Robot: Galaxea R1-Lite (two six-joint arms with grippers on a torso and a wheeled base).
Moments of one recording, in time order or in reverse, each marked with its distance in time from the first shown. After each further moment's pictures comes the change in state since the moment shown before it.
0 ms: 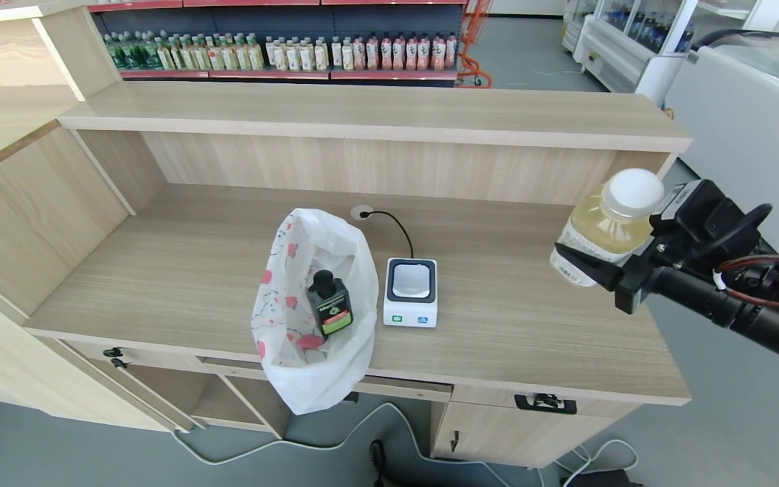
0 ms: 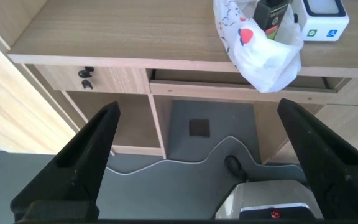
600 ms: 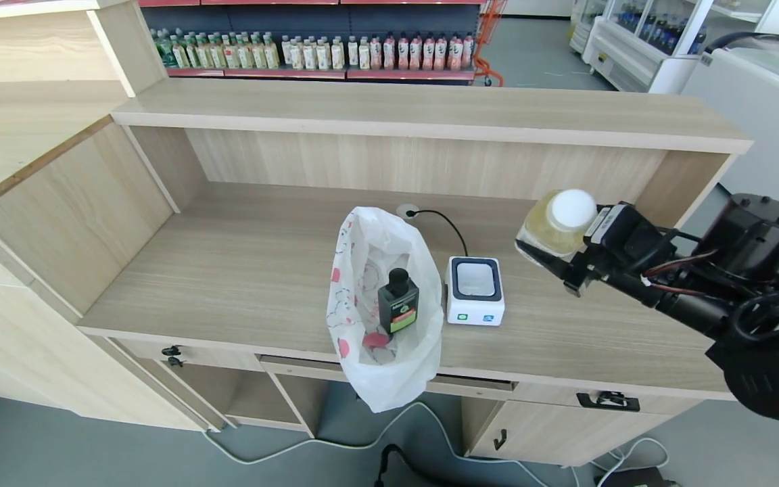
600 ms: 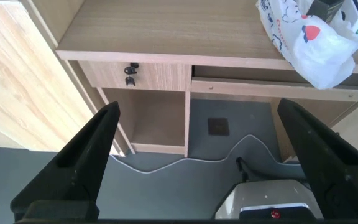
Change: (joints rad) left arm 0.000 0.000 0.000 0.000 0.000 0.001; right arm -0.025 0.264 -0.099 -0.246 0.154 -0.161
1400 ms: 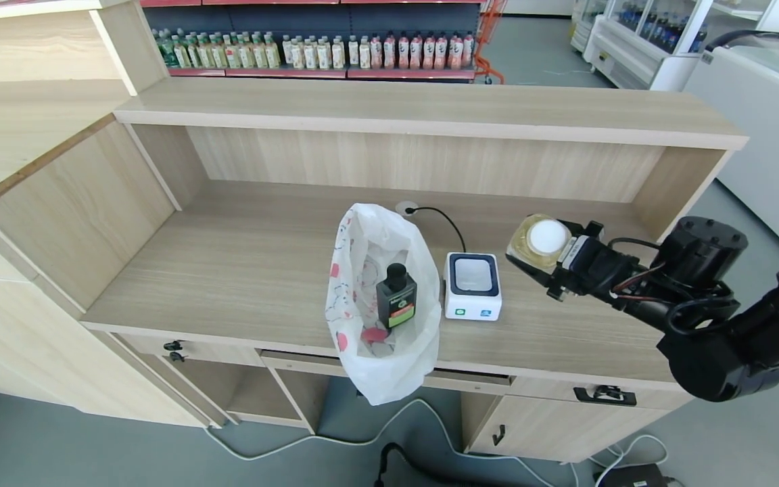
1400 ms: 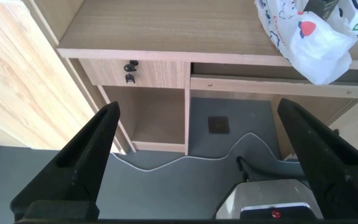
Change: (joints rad) left arm 0.000 0.000 0.000 0.000 0.000 0.002; right arm -0.068 0.214 -0.078 -0.131 0.109 -0.081
